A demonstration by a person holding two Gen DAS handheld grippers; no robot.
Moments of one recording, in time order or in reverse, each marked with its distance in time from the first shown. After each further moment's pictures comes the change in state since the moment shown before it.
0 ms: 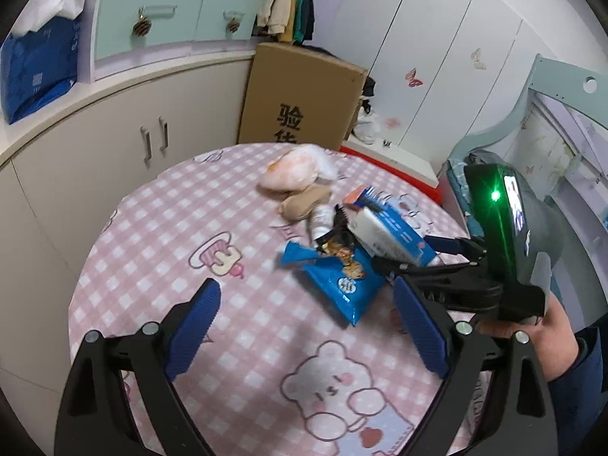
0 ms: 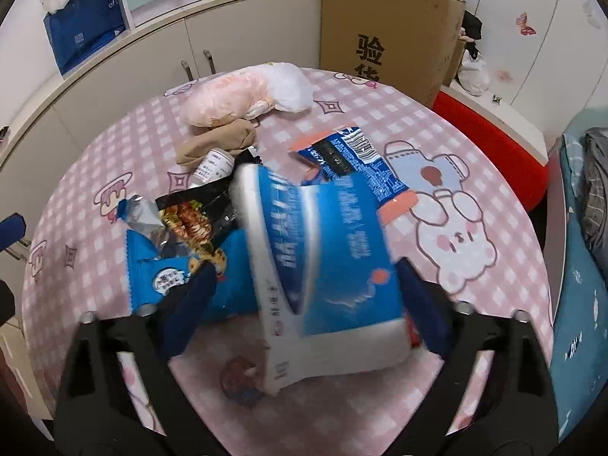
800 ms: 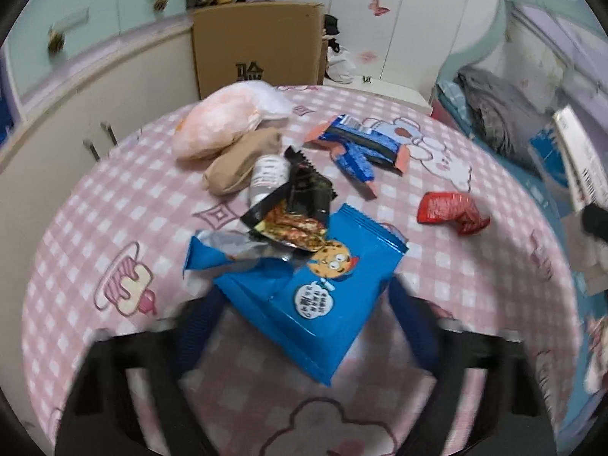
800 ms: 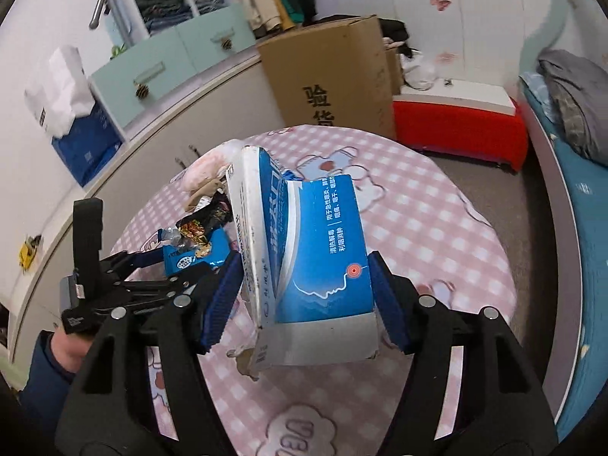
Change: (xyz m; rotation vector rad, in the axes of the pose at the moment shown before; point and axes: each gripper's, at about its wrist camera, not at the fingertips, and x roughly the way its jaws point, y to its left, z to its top) left arm 0.101 -0.051 -0.007 0.284 0.160 0.039; right arm -0.116 -0.083 -0.092 0.363 -0.258 0.104
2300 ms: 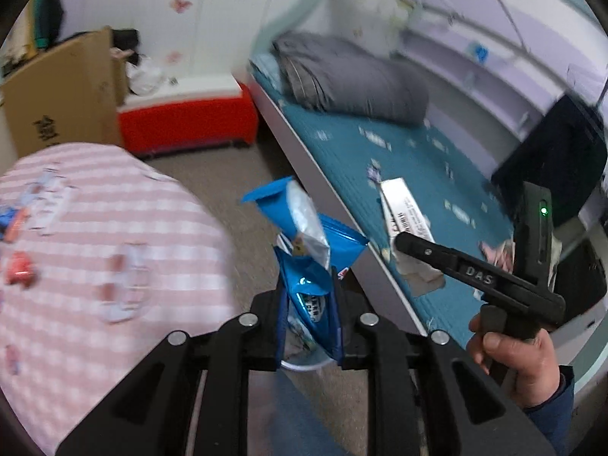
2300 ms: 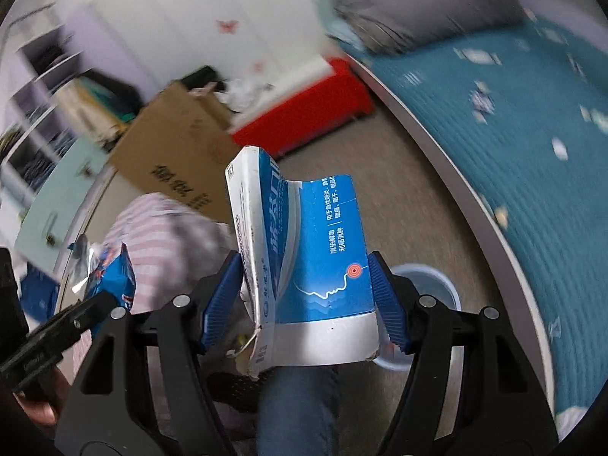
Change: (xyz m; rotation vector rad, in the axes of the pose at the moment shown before) left arm -0.008 -0.337 -0.012 0.314 0.071 -0.479; right arm -0.131 -0.280 -0.146 0.619 -0.137 -0.244
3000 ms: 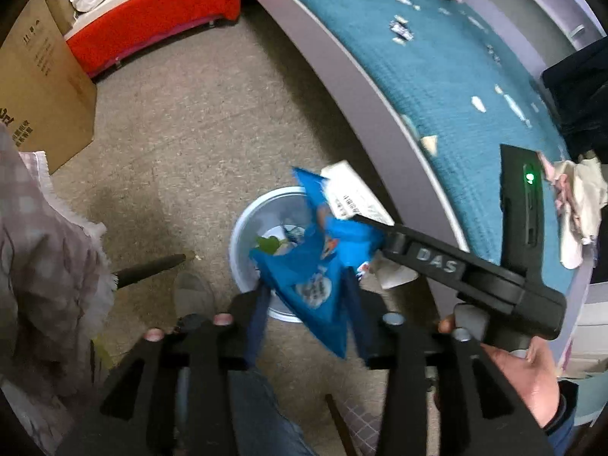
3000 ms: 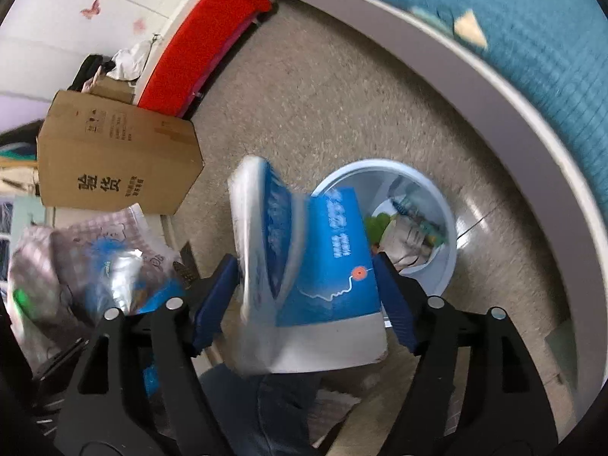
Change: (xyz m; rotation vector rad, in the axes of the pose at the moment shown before) left arm 0.233 -0.029 -0.023 0.036 0.471 0.089; right arm 0.158 -0.155 -0.048 0.383 0.326 -0.065
